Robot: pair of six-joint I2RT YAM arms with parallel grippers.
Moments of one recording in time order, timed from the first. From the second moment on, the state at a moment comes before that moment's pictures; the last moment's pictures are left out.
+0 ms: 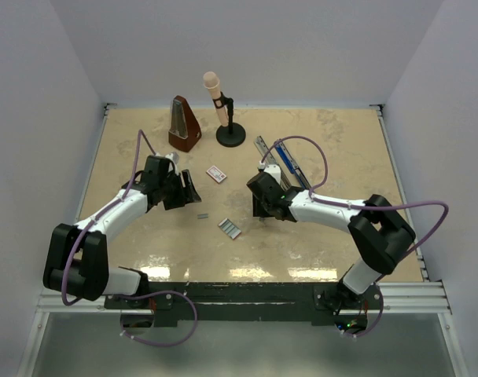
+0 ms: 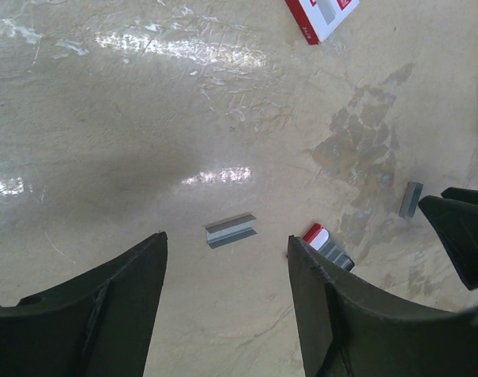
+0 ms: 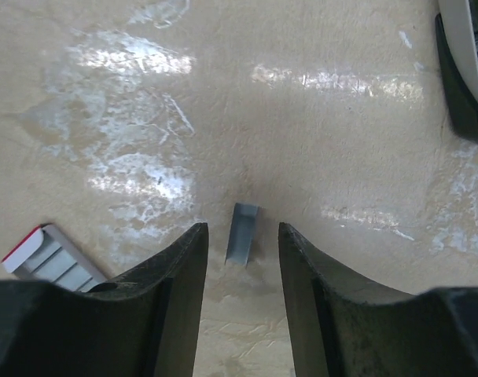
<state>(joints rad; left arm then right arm) -0.24 1.36 0.77 -0.35 0.22 -0.52 0.81 1.61 0.94 -0.30 0.35 0.65</state>
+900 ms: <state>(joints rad) -0.25 1.09 0.72 -0.26 0.28 -0.52 0.81 1.76 1.02 -0.35 0.40 0.72</state>
